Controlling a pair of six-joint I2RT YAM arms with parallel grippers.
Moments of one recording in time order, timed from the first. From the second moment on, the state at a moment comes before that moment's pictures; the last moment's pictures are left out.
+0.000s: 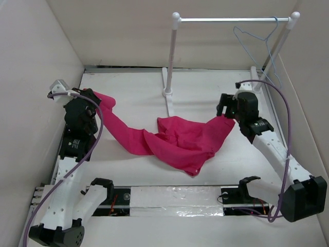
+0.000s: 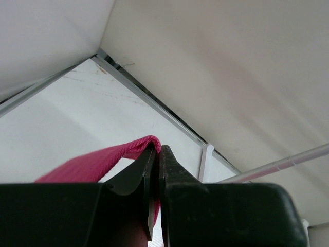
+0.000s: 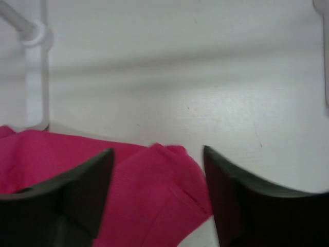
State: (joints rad) left arm -0.17 0.79 1.02 -0.26 -0.52 -0.62; right arm 0.21 1.10 0.85 -0.26 0.13 0.25
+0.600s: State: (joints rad) left arm -0.17 0.82 1.02 -0.24 -0.51 -0.60; right arm 1.27 0.77 0.63 -0.42 0.15 0.41
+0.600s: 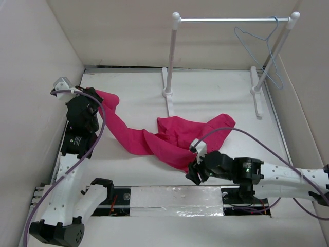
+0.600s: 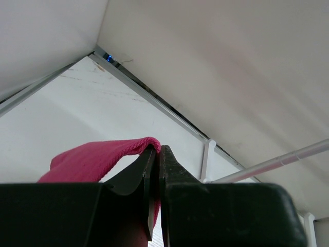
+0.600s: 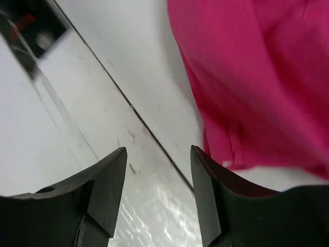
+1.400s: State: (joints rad) left arm -0.17 0.80 1.02 -0.24 -0.47 -0.61; right arm 1.26 1.16 0.66 -0.51 0.35 0.59
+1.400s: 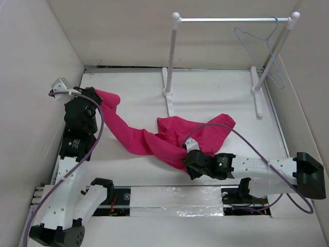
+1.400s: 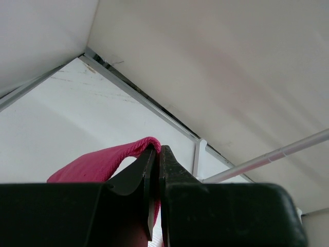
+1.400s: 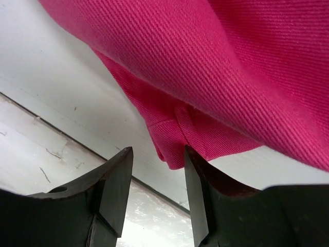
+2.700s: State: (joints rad) left arm -0.17 0.70 1.07 -0.19 -0.70 -0.59; right arm 1.65 1.13 2.01 -0.80 0.81 0.26
